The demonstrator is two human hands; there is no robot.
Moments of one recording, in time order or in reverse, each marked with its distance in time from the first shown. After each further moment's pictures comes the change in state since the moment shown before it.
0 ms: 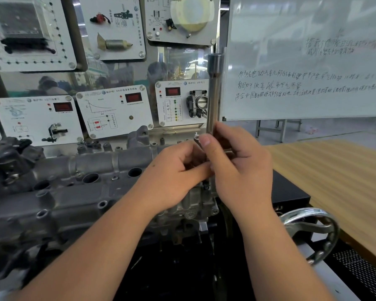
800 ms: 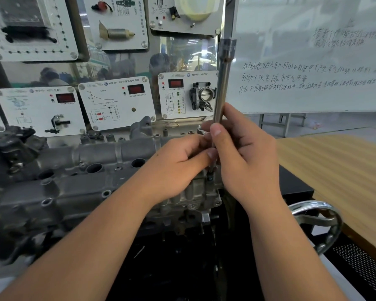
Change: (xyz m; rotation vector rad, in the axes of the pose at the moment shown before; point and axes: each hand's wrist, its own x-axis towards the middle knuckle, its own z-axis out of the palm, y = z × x) left_hand 0.000 -0.001 -0.002 0.004 -0.066 -0.051; right_hand 0.000 0.001 -0.005 0.065 -0.064 0.069
